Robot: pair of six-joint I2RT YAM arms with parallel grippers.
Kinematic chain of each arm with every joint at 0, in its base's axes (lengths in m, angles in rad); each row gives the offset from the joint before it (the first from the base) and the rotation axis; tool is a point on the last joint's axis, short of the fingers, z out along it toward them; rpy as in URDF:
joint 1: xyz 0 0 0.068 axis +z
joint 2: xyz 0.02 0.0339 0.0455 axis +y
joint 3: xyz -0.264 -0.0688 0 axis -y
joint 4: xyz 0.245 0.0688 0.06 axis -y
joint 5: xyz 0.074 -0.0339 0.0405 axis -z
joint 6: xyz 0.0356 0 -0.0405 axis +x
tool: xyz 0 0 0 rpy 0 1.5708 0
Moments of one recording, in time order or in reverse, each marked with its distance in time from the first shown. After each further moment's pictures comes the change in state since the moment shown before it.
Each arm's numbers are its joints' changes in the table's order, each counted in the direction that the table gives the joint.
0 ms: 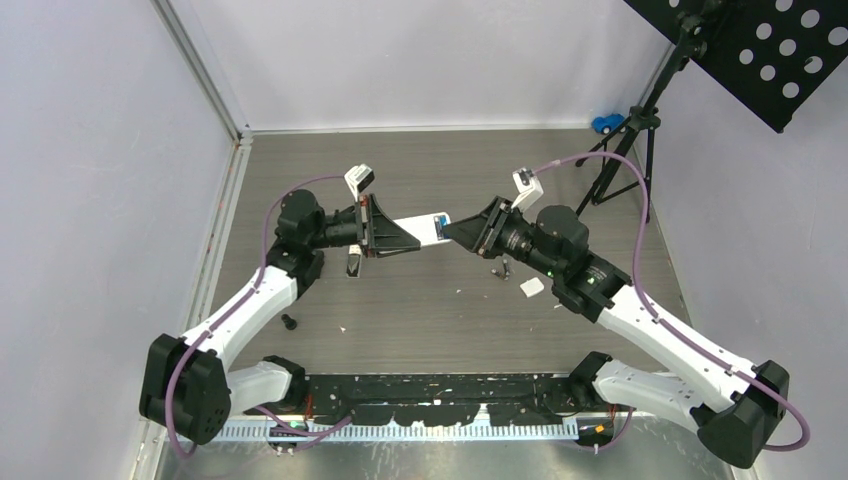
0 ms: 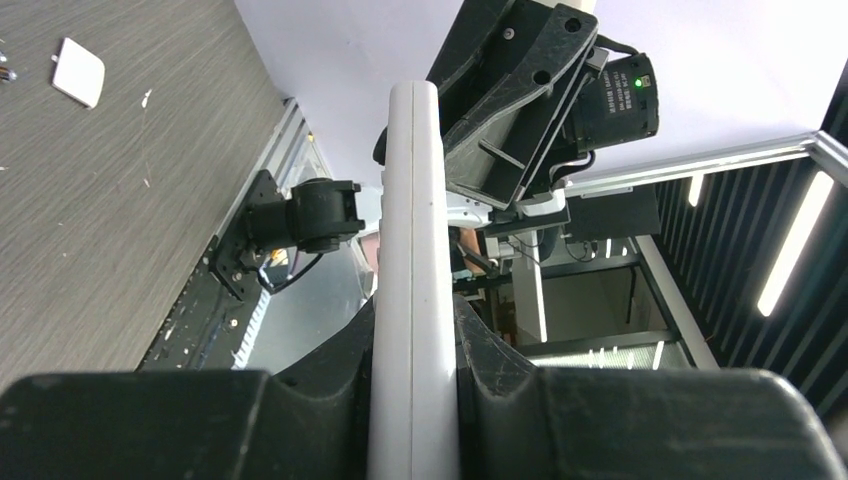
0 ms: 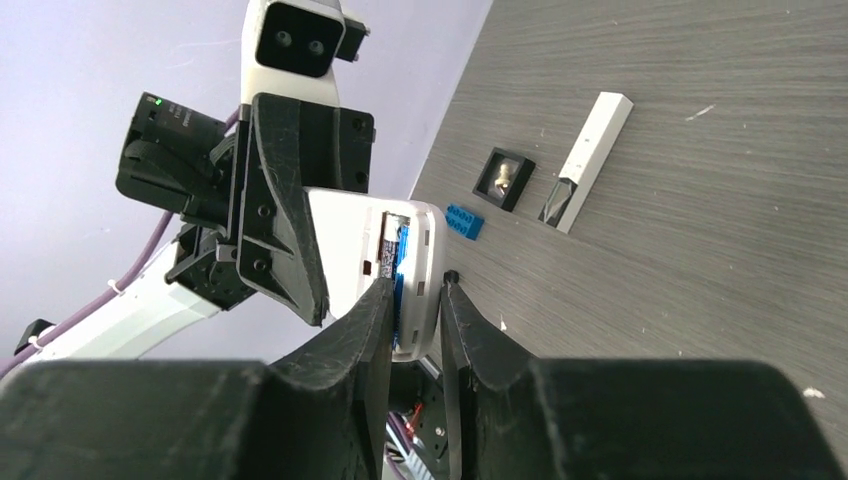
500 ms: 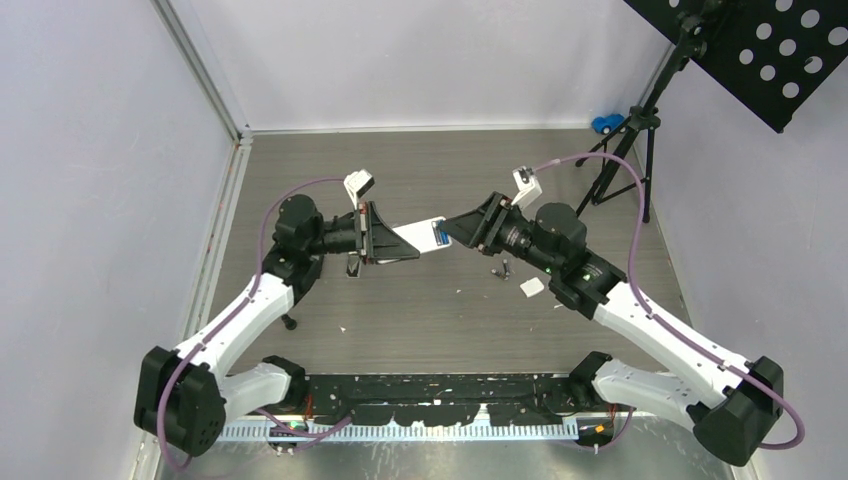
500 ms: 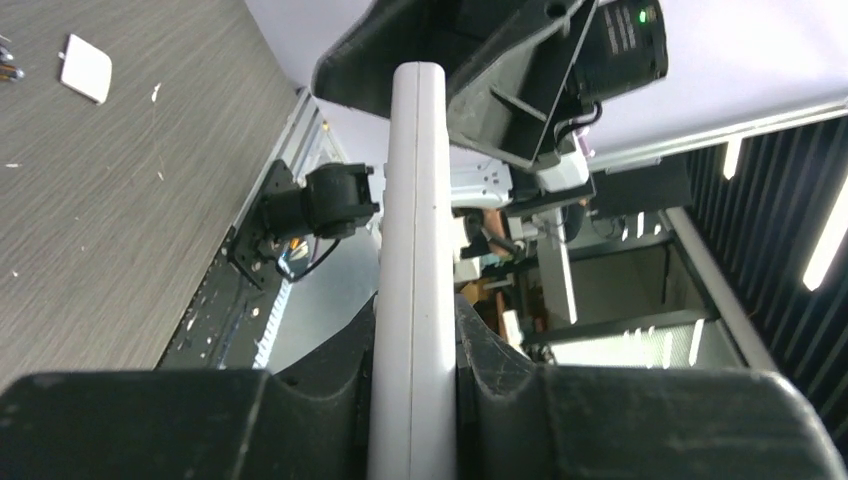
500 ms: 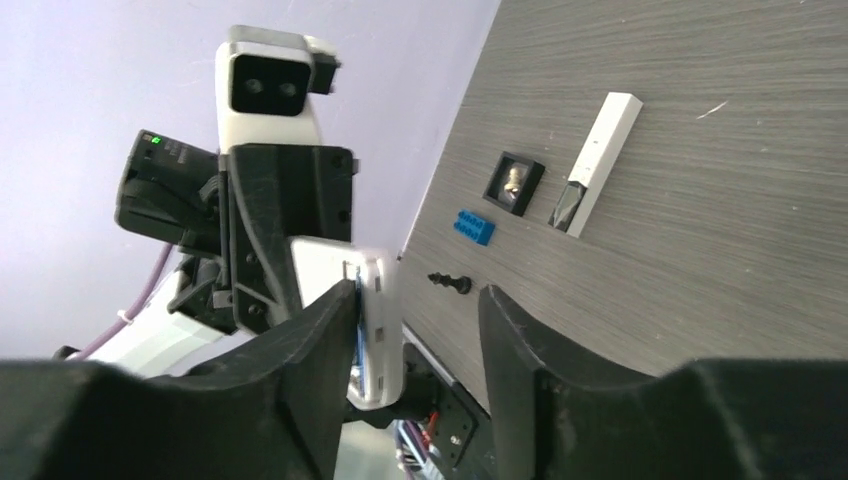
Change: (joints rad) left arm 0.001 -0.039 -0.030 -0.011 -0.005 0.042; right arm -0.026 0.035 -0.022 0.096 -0.041 0.064
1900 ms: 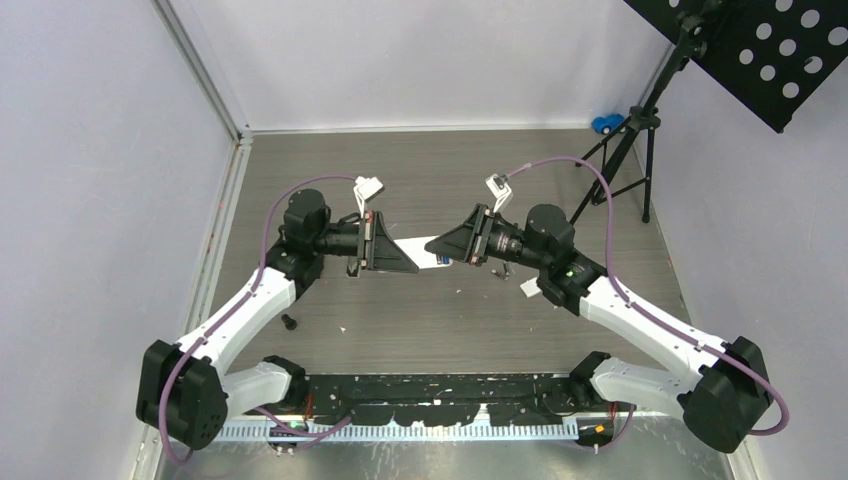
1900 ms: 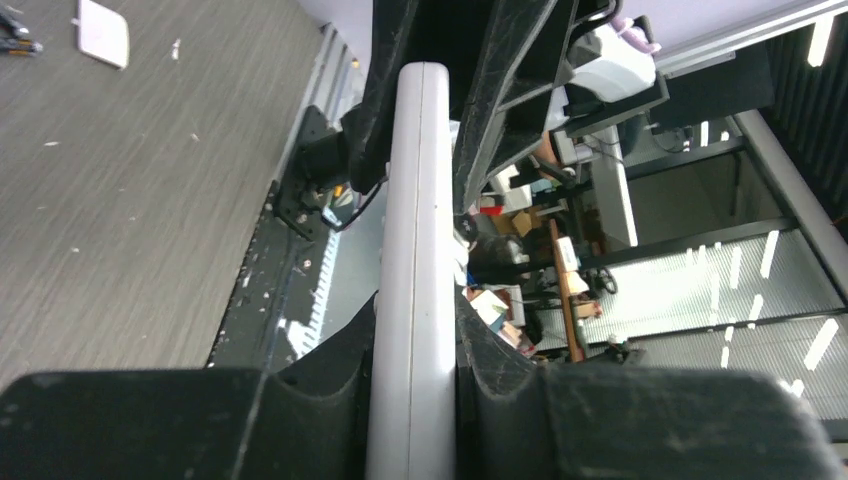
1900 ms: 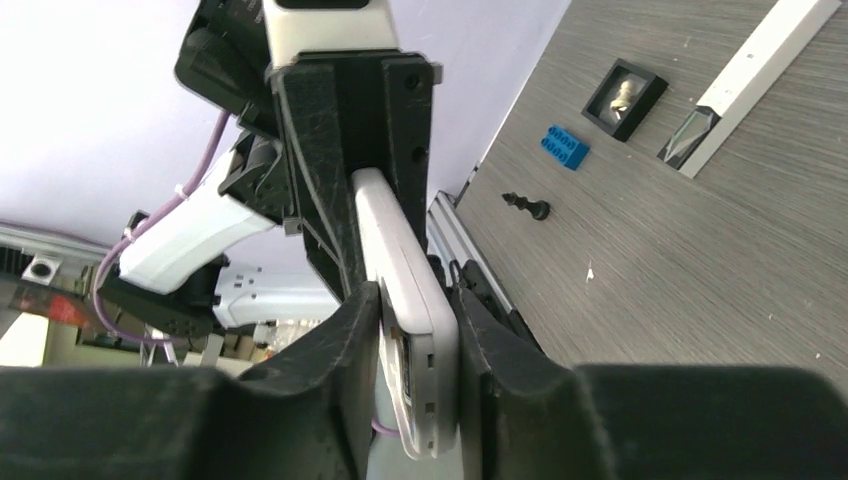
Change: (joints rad) left arm -0.017 0.013 0.058 -0.238 0.125 0.354; right arm -0.017 0.076 -0.068 0.174 -0.328 0.024
